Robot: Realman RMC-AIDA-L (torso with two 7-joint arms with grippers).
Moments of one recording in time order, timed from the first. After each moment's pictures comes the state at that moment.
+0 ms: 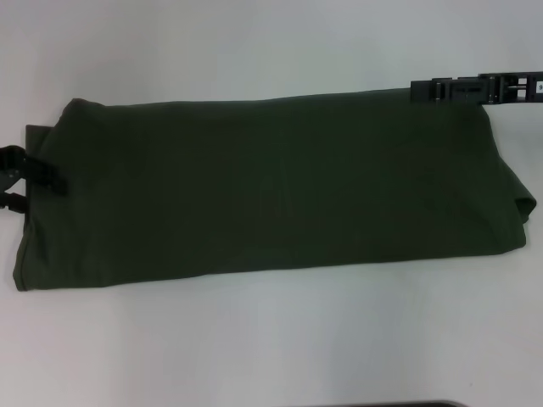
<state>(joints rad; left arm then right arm) -0.72 -1.94 0.60 0.77 2.80 1.57 -2.73 0.58 1.99 -0.55 -0.71 -2.18 -1.57 1.99</state>
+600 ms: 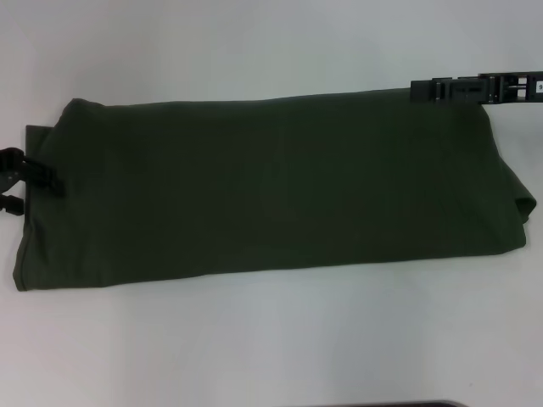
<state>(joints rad) -0.72 -1.94 0.60 0.76 2.83 1.55 -2.75 0.58 1.99 -0.55 -0.71 -2.18 -1.56 1.99</state>
